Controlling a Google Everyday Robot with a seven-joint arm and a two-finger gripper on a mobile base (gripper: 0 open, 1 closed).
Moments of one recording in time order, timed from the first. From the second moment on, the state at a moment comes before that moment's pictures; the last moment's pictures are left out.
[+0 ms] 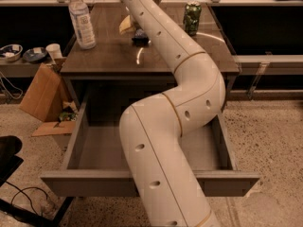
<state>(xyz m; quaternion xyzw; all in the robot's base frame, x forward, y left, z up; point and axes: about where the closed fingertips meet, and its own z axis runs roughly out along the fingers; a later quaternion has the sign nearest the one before) 0.928 0.007 0.842 -0.01 0.94 0.00 0.34</state>
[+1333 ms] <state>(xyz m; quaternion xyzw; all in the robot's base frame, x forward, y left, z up) 0.945 0.019 0.813 -0.05 0.94 -0.03 0.35</state>
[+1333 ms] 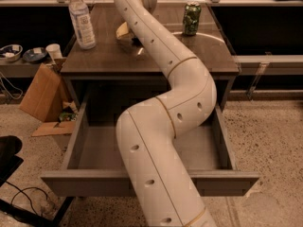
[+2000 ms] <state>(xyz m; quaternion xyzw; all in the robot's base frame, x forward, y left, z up) 0.936 0.019 0.835 -0.05 0.94 -0.03 0.35</state>
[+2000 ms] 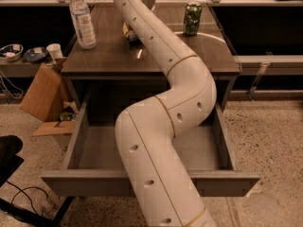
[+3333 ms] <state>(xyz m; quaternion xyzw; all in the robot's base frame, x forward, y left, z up) 0.839 0.001 0.947 -0.01 0.95 -0.15 0.28</state>
